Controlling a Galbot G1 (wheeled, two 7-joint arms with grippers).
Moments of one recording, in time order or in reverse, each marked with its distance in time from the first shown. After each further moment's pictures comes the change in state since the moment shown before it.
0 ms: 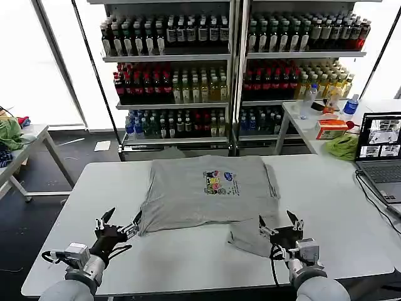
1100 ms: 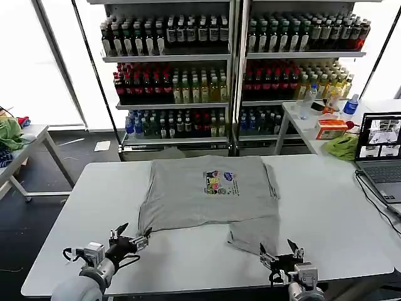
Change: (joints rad) left arm -0.084 0.076 0.109 0.160 -0.042 0.066 0.020; right arm -0.112 0.054 -0.005 -0.001 0.030 0.000 0.059
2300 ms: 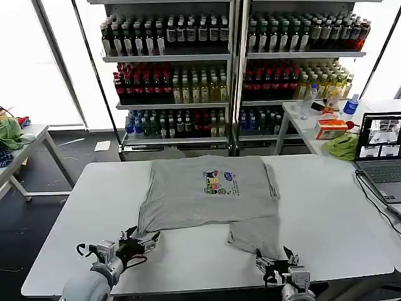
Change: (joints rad) left arm -0.049 0.019 0.075 0.069 0.009 0.009 0.017; right arm 0.014 0.078 -0.019 -0.062 -0.007 0.006 -0.007
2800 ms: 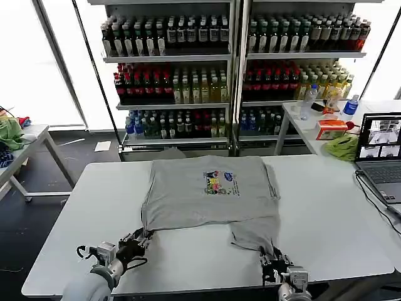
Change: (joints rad) left arm 0.008 0.002 0.011 -0.003 0.007 0.003 -0.002; right arm 0.007 0.018 0.000 -0.019 0.018 0.001 0.007
